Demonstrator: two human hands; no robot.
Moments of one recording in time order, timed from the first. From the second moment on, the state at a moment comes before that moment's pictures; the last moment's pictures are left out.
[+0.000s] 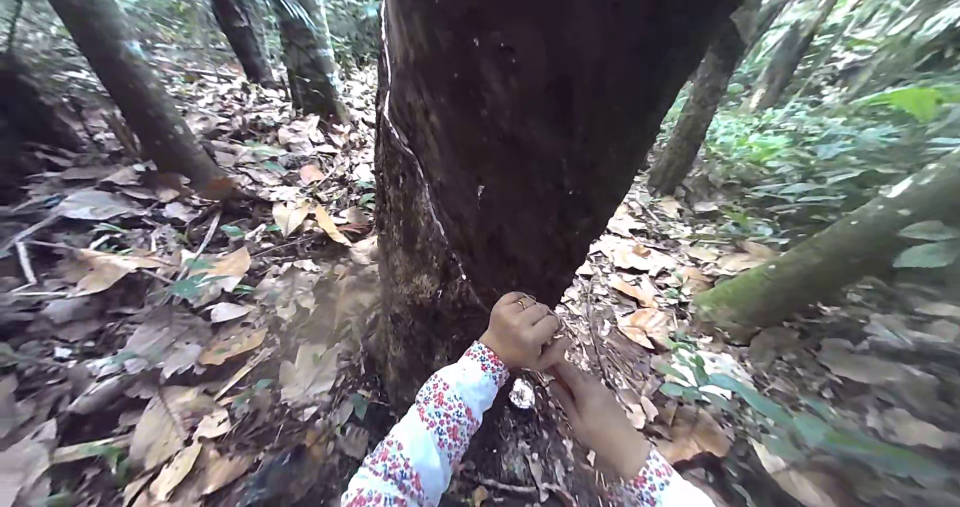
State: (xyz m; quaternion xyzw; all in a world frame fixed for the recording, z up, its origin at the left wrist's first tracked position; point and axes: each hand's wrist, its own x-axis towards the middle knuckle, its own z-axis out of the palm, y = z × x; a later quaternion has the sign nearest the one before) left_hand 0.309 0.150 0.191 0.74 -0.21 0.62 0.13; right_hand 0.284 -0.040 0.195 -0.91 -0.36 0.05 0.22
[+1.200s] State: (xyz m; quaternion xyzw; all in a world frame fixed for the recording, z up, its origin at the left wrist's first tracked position) left_hand 0.316 0.164 0.173 0.76 -0.30 0.57 0.10; right_hand 0.302 -0.007 0.123 -0.85 -0.39 -0.14 0.33
